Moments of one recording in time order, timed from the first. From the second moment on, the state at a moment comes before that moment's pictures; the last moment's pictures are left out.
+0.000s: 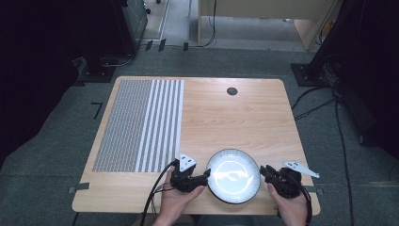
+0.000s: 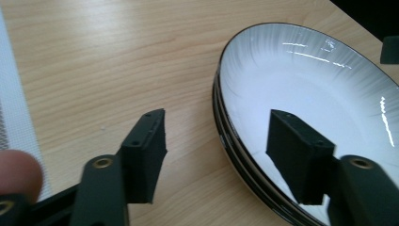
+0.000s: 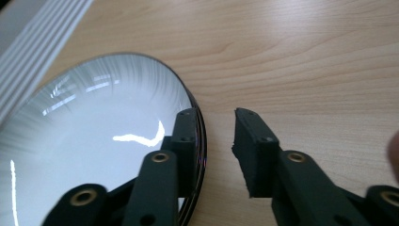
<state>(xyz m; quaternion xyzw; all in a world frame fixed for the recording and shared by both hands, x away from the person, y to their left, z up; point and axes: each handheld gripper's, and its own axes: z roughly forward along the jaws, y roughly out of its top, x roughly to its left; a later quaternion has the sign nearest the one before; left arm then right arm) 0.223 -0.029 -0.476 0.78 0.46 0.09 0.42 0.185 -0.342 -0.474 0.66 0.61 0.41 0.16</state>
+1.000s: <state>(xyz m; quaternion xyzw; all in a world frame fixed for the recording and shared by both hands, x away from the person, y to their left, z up) 0.226 -0.035 -0.485 0.79 0.44 0.05 0.42 0.195 -0.348 -0.483 0.71 0.58 0.40 0.02</state>
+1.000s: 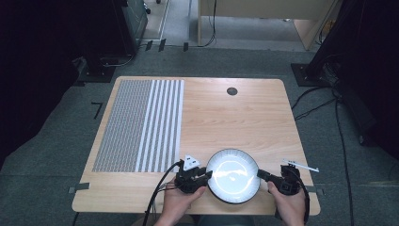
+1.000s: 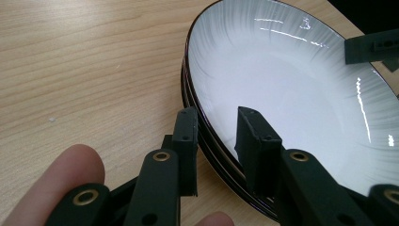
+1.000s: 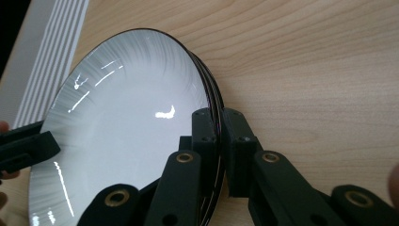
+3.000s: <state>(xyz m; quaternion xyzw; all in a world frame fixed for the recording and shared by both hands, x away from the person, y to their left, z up) 0.242 -0.020 -0.481 0.78 0.46 -0.05 0.42 0.201 -0.338 -0.484 0.70 0.60 0.39 -0.02</state>
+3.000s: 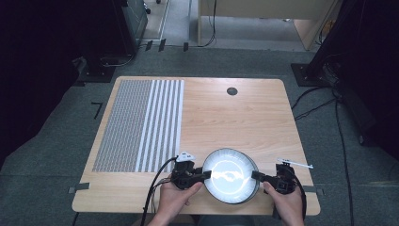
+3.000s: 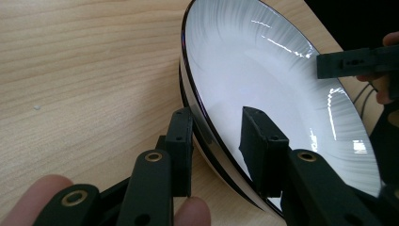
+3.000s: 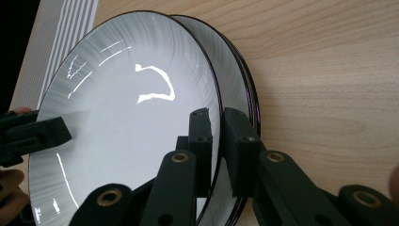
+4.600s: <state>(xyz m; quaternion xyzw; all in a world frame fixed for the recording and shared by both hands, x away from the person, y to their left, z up) 0.252 -0.014 -0.474 0.79 0.47 -0.13 0.38 0.198 -0.341 -0.480 0.70 0.61 0.37 -0.07</state>
